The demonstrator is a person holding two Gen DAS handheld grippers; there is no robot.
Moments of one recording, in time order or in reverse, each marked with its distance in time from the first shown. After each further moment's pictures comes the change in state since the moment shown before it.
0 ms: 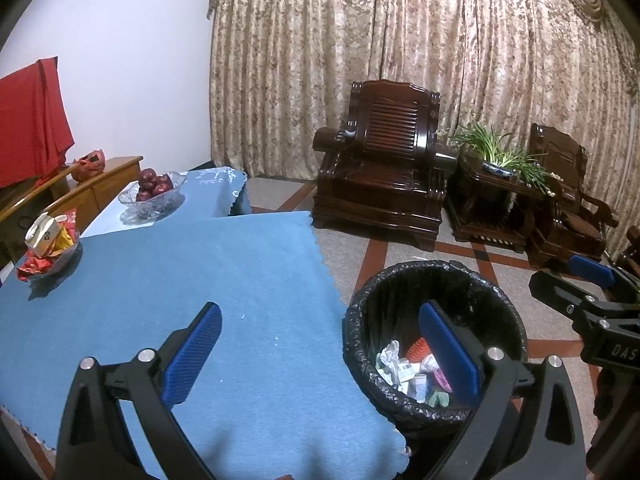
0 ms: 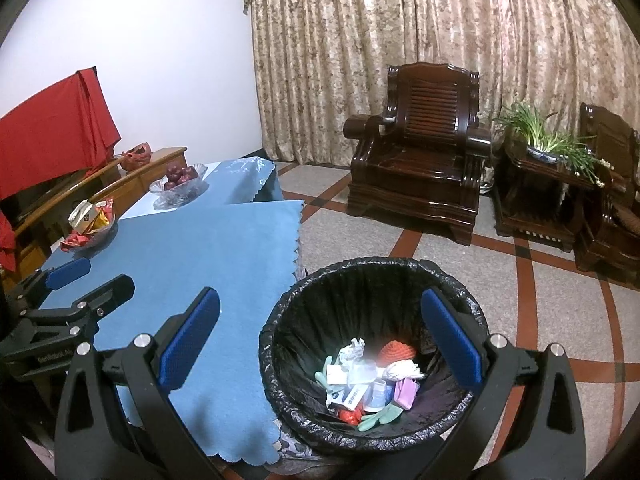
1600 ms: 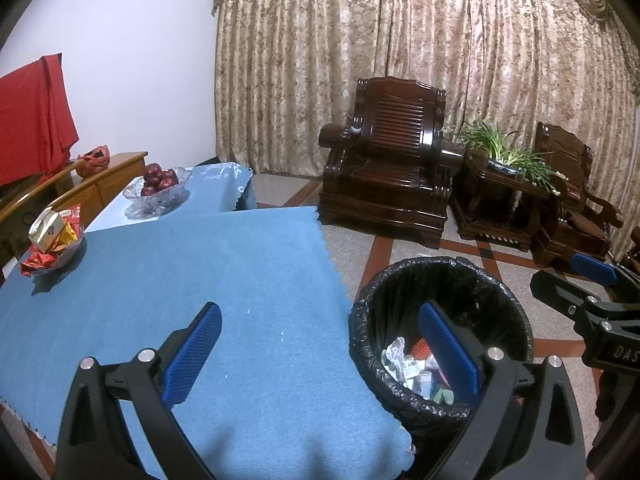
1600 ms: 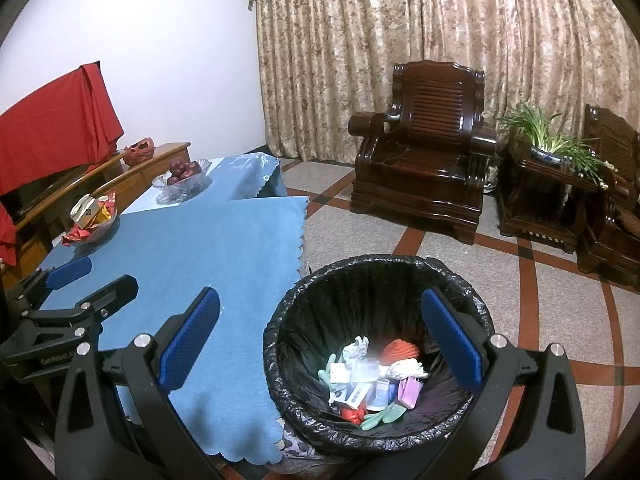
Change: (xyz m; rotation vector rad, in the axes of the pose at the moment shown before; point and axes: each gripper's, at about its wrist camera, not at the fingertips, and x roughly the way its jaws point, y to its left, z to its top) left arm 0.004 0.016 0.001 -0.004 0.007 0.010; right arm 0.003 0.001 -0.002 -0.009 0.008 0.004
